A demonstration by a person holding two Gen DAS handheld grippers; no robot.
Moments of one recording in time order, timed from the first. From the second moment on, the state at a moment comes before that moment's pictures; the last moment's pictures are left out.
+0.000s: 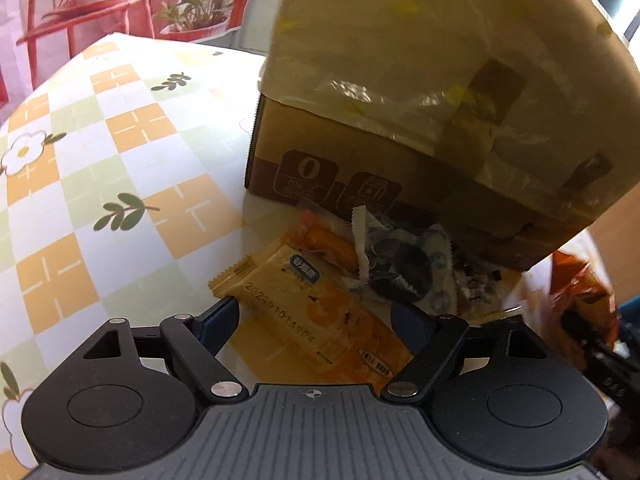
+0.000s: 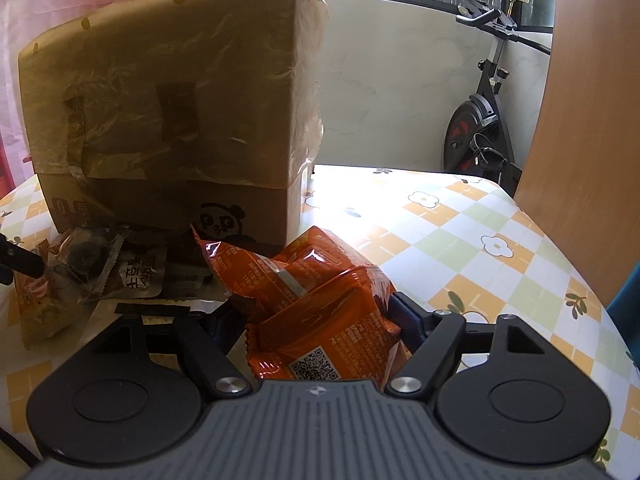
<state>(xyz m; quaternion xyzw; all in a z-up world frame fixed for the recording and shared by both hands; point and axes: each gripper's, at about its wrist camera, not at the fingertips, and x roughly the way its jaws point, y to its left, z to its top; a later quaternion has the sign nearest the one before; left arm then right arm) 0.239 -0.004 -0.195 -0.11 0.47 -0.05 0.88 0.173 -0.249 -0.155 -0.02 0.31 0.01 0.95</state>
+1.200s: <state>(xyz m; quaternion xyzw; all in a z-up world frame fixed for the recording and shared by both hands) 0.211 0.047 -0.178 -0.11 0.43 -0.04 0.90 0.159 -0.260 -0.137 0.06 0.30 0.00 0.95</state>
